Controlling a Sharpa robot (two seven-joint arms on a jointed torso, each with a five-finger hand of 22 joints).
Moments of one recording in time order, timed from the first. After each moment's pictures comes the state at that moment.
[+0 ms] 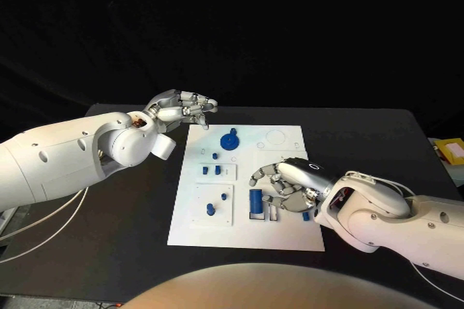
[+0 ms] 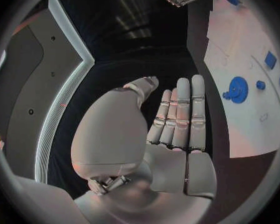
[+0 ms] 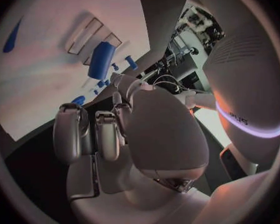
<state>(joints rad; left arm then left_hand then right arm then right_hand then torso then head) 1.19 -0.87 -0.04 1.42 -0.15 -0.04 0.26 1.40 -0.22 0.44 0.14 0.32 0.86 0.21 0.28 0.22 0.84 0.15 0.44 0.12 1.00 0.07 0.95 0.43 0.17 0.93 0.17 0.69 0.72 1.08 -0.94 -0.18 1.87 -1.51 -0.42 0.01 1.46 -0.22 0.52 0.04 0.21 0.77 0.06 0.32 0.47 1.38 -0.02 1.33 1.31 1.47 -0.08 1.53 1.31 0.04 1.47 0.04 1.35 1.31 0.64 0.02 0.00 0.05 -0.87</state>
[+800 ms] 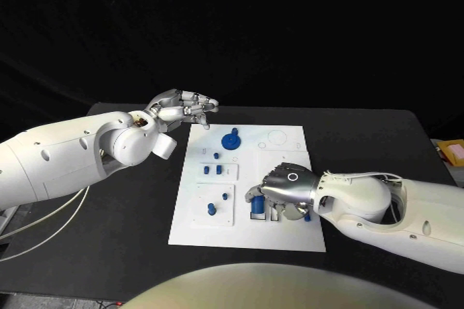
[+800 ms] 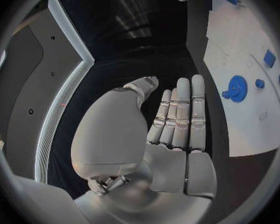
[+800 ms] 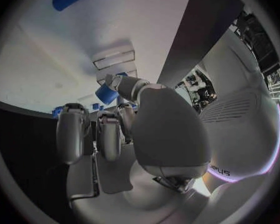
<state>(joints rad) 1.19 -0.87 -0.04 1.42 -0.15 -0.04 0.26 1.40 -0.22 0.44 0.14 0.32 0.86 0.21 0.28 0.22 0.84 0.15 0.44 0.12 1.00 0.07 0.94 0.43 0.17 0.93 0.17 0.69 0.72 1.11 -0.87 -0.19 1.82 -2.00 -0.16 0.01 1.40 -0.23 0.72 -0.11 0.14 0.74 -0.01 0.24 0.45 1.38 -0.06 1.33 1.31 1.47 -0.11 1.53 1.31 0.04 1.46 0.01 1.36 1.31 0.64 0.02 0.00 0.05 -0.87</state>
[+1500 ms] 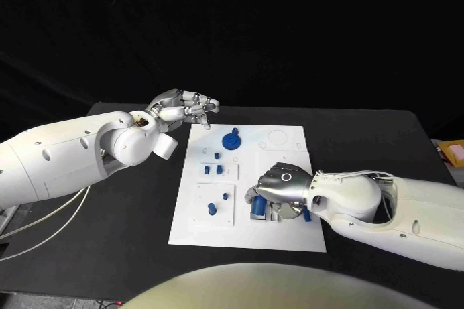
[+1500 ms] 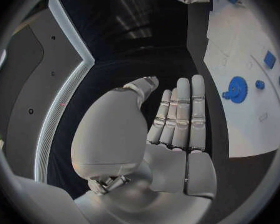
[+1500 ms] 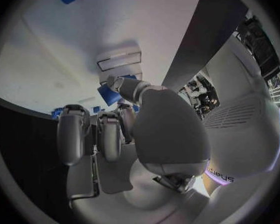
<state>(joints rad) 1.19 -0.87 -0.04 1.42 -0.15 -0.03 0.26 1.40 -0.22 0.44 0.14 0.32 0.86 0.21 0.29 0.22 0.84 0.15 0.44 0.12 1.00 0.07 0.94 0.43 0.17 0.93 0.17 0.69 0.72 1.12 -0.83 -0.19 1.79 -2.04 -0.12 -0.02 1.35 -0.21 0.74 -0.13 0.11 0.81 0.01 0.27 0.46 1.39 -0.06 1.36 1.31 1.46 -0.11 1.54 1.31 0.04 1.47 0.01 1.40 1.31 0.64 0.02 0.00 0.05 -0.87</state>
